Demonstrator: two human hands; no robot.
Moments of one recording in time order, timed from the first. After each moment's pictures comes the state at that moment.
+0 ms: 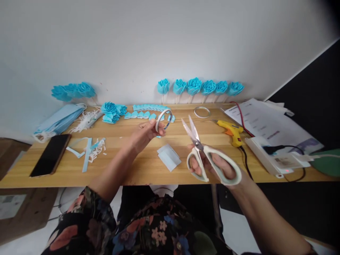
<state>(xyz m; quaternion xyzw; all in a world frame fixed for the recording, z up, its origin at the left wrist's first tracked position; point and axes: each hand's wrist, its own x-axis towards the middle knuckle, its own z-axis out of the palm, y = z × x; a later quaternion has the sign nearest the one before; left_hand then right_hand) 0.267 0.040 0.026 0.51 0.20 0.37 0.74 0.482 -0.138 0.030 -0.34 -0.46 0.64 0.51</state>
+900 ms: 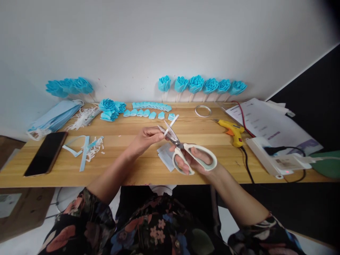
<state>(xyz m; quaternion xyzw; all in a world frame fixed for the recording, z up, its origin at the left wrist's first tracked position) 0.257 0.029 0.023 0.68 0.18 0.33 0.63 0.458 -0.090 0.008 -0.24 -0.44 0.73 0.46</state>
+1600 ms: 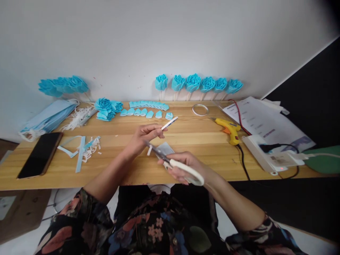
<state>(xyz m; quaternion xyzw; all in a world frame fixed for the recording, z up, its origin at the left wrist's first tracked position) 0.262 0.031 0.014 0.65 0.24 0.37 0.62 0.433 -0.109 0.017 -0.31 -0.43 0.74 0.41</state>
